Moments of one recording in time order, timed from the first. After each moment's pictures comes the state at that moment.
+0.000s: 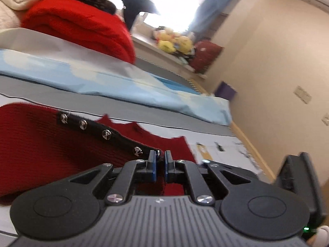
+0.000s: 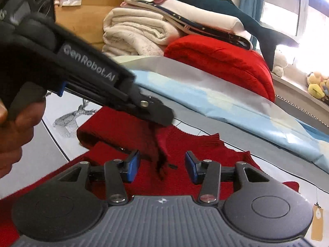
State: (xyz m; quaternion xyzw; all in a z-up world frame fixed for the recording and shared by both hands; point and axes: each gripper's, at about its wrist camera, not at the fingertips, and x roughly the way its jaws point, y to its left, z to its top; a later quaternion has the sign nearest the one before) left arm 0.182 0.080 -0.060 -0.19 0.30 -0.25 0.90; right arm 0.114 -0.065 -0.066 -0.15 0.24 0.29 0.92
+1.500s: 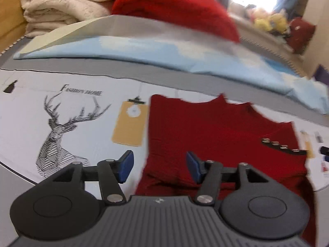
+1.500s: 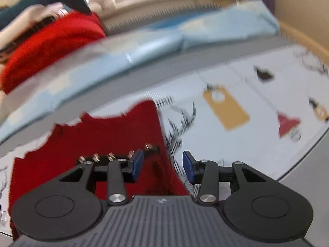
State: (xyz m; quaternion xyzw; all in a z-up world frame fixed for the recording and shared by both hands) left arm 0.169 0.120 -0.072 -0.09 0.41 0.03 0.91; right arm 0.173 -0.289 -0.073 0.14 0.37 -0.06 0.92
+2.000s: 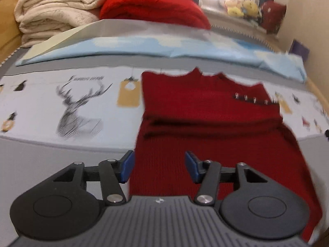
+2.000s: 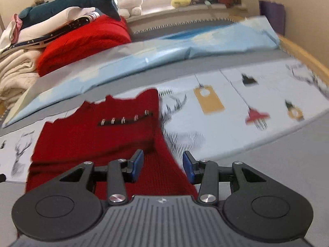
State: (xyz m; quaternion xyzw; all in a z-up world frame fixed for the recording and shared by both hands) left arm 0.023 0.106 -0.053 -0.03 0.41 0.00 0.91; right arm 0.017 -0.338 -0.038 0.13 0.38 0.02 0.92
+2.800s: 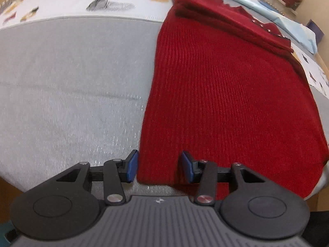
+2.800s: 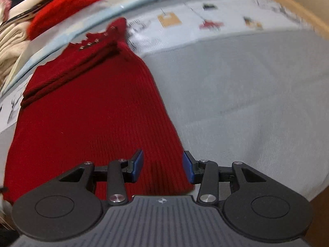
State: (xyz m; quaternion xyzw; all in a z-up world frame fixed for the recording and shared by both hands) left arm -0.123 0.139 -0.168 -0.09 0.52 0.01 0.85; right arm -0.126 -0.377 -0.126 0.16 0.48 -0.01 0.86
